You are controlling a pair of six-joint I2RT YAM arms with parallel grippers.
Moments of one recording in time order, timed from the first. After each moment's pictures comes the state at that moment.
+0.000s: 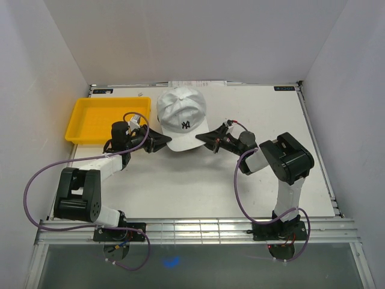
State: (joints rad) left arm -0.11 1.44 0.63 0.39 0.79 -1.21; right arm 0.50 1.93 0.64 1.39 -0.64 1.79
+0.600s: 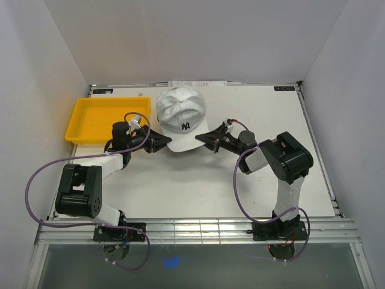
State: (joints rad) left arm -0.10 1.48 0.63 0.41 0.80 -1.17; right arm 0.49 1.95 0.65 1.39 -0.65 1.73
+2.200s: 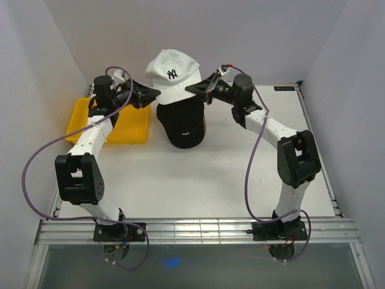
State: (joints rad) left arm -0.01 1.60 1.30 0.06 0.81 -1.20; right arm 0.46 1.86 1.42 0.57 -0.71 1.52
